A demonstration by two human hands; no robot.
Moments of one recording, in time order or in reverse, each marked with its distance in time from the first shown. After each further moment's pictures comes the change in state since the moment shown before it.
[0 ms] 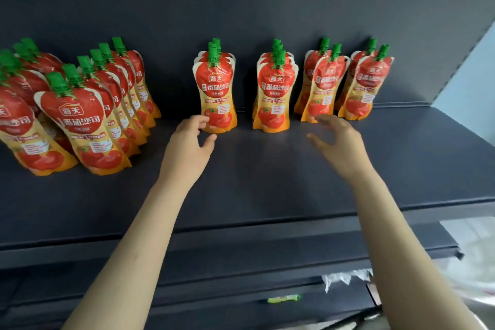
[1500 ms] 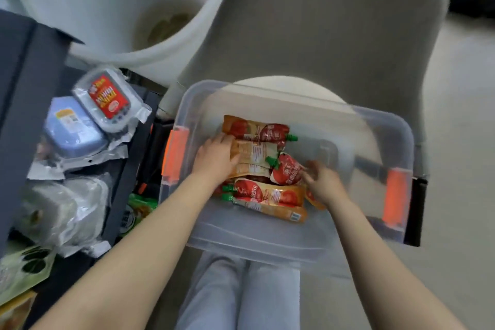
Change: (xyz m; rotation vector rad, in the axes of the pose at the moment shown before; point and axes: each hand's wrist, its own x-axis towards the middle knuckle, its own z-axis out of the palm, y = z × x) left_hand -0.424 0.168 0.695 0.476 -1.488 0.835; right_hand -0.574 0.552 -0.029 0.146 -0.038 1.654
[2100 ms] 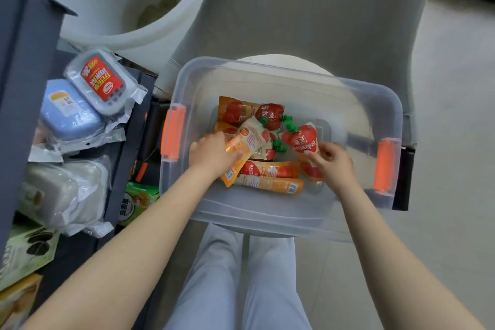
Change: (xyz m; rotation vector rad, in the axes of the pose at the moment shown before) left_hand -0.034 0.005 0.000 -0.017 -0.100 -0.148; right_hand -0.037 0.012 -0.012 0.305 0.237 -0.060
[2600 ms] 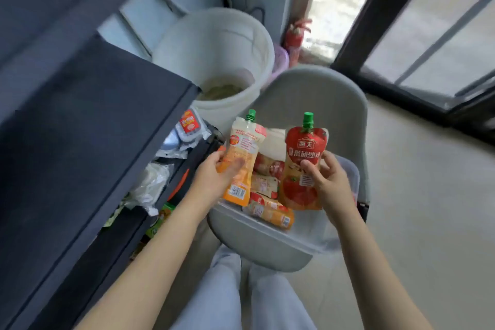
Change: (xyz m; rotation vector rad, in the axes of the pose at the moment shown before) left_hand -0.224 0.024 -0.128 -1.155 0.337 -0.016; right_hand -0.147 -0.165 -0.112 0.563 -0.202 -0.367
